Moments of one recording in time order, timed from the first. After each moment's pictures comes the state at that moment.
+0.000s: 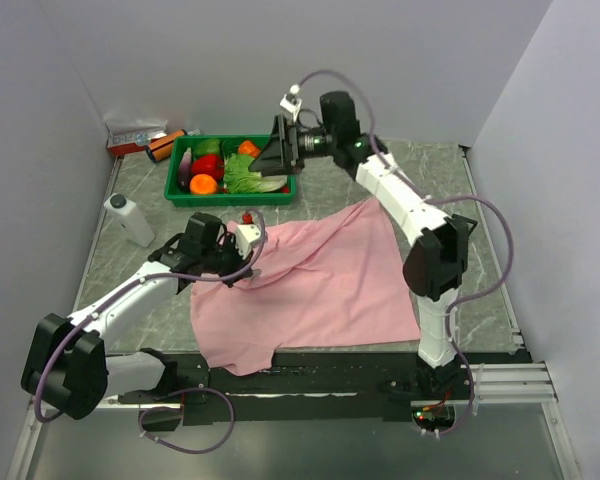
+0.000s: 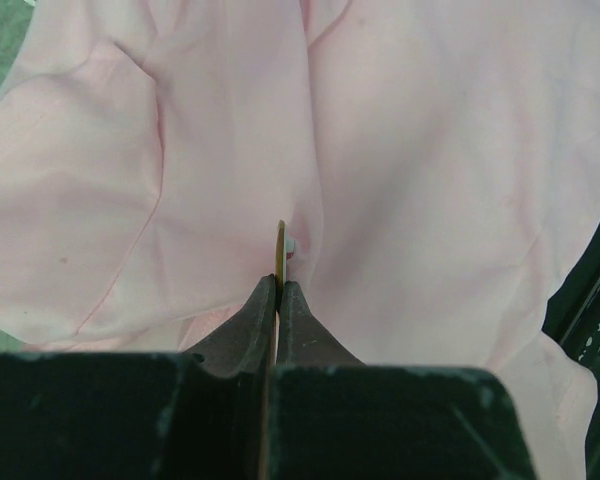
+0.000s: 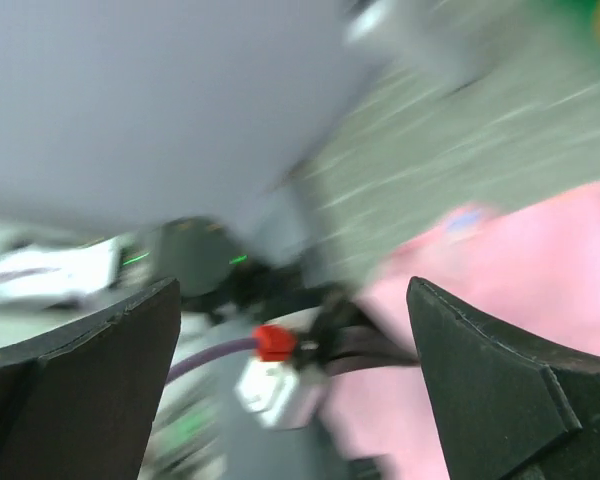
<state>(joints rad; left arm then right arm) -0.45 1.21 0.75 -0.34 0.46 0.34 0.50 2.04 2.03 -0.33 -1.03 0.69</state>
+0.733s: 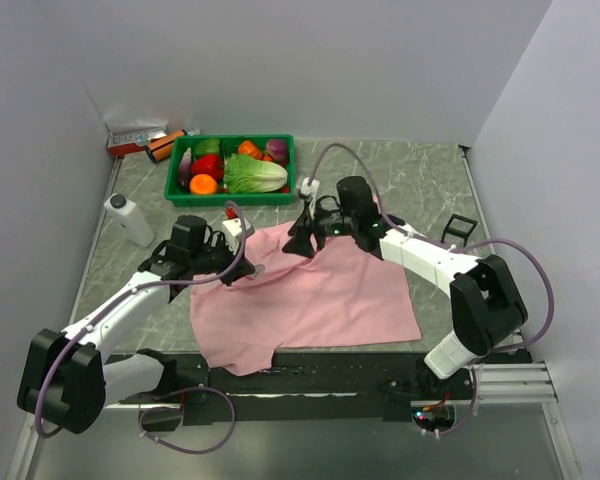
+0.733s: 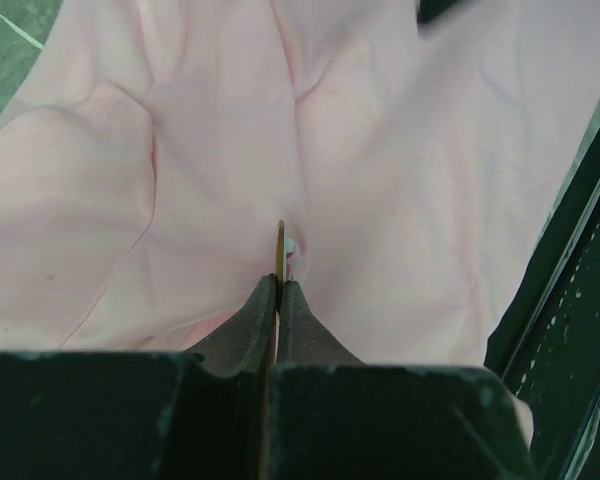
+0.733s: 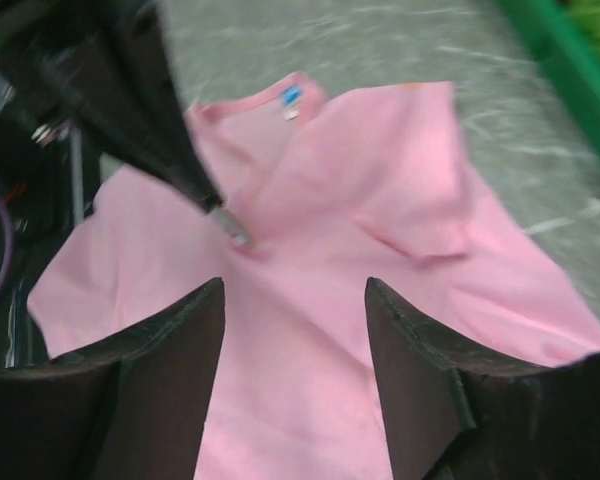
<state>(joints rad) -0.37 1.15 0.68 -0.21 0.61 0.20 0.55 1.55 1.06 0.04 -0.76 -0.10</state>
